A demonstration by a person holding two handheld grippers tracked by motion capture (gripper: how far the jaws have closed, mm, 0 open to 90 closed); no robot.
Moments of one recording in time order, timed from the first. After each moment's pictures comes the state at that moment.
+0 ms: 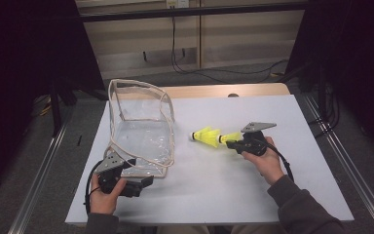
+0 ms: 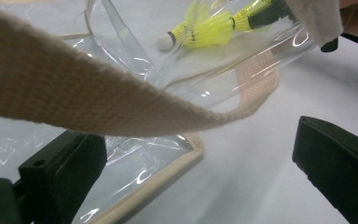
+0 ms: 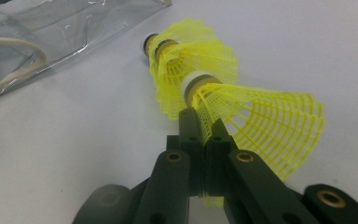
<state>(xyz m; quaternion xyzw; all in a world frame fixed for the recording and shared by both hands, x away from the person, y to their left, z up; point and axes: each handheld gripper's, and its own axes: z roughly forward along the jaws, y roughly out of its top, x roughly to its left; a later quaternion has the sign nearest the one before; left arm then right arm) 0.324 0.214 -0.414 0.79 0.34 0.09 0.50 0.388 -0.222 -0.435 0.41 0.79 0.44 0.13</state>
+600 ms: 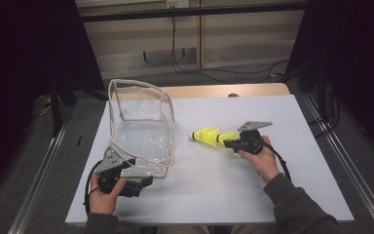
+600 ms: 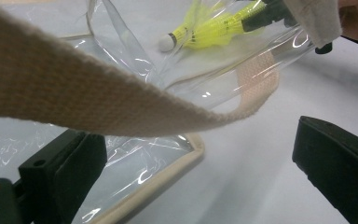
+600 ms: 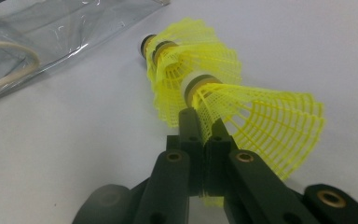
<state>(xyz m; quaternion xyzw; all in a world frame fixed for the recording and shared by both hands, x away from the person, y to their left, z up) 0.324 0.215 -0.414 0.79 0.34 0.09 0.50 0.395 -0.214 -0.438 0.42 0.79 0.43 0.13</state>
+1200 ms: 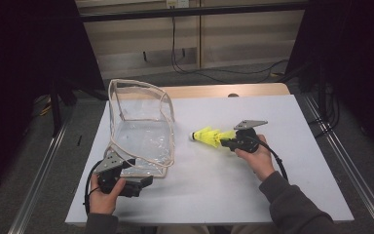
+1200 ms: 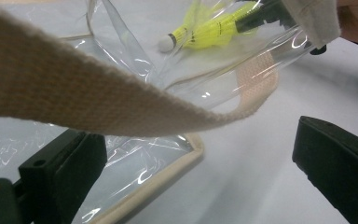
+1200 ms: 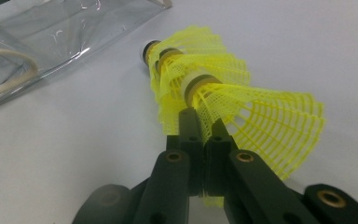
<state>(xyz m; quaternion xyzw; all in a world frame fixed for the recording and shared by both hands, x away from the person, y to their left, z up) 0.323 0.215 -0.414 0.79 0.34 0.09 0.50 0.401 -0.205 -0.439 0.42 0.79 0.43 0.13</state>
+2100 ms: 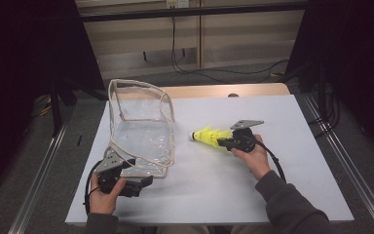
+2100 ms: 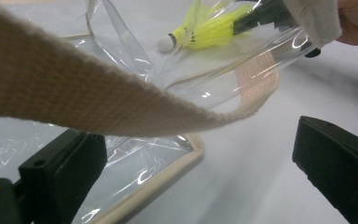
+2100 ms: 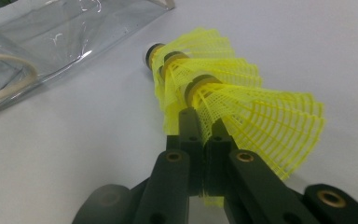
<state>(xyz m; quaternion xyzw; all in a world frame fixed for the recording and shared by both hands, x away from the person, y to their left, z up) 0.324 0.215 -0.414 0.79 0.34 0.09 0.50 0.406 -0.197 -0.443 0.43 0.78 0.44 0.13</state>
